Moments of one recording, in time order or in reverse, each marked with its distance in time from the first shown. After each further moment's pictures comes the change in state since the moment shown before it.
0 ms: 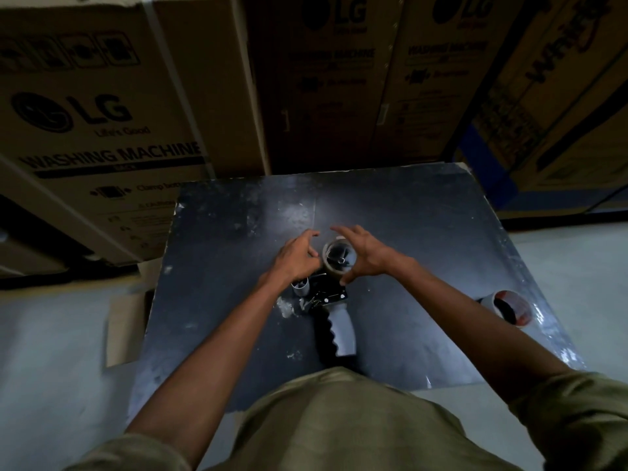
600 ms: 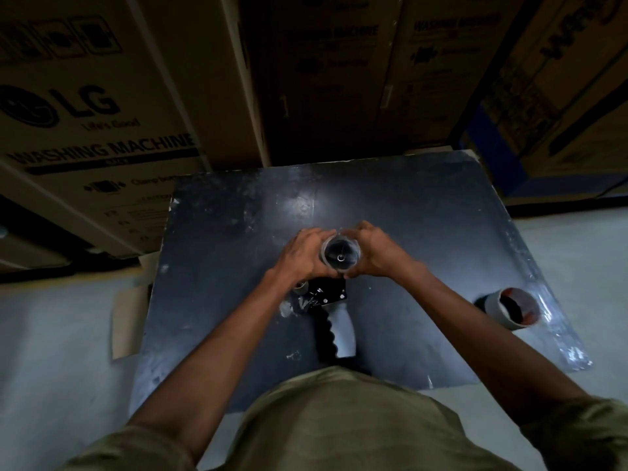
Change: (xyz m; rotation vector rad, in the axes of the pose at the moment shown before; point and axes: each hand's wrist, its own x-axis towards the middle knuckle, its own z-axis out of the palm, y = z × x) left_hand 0.005 0.021 0.002 0.238 -0.046 0.247; right_hand -0.008 0.000 -0.008 -0.046 0.113 0.026
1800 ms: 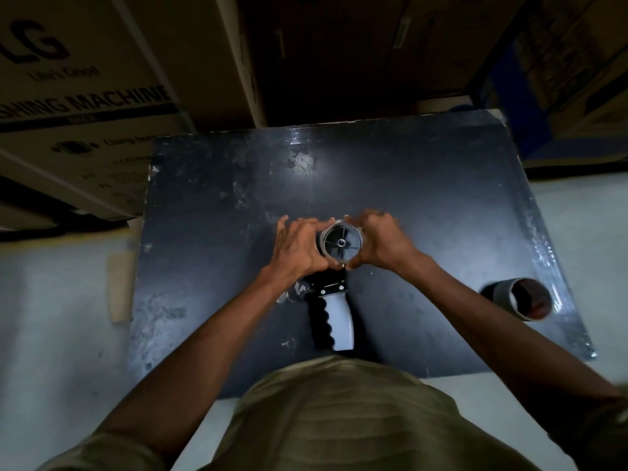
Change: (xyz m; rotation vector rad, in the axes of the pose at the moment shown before) left_hand 0.014 -0.010 0.019 0.106 0.006 -0.165; right_hand 0.010 0.005 0.003 0.028 -0.044 0.117
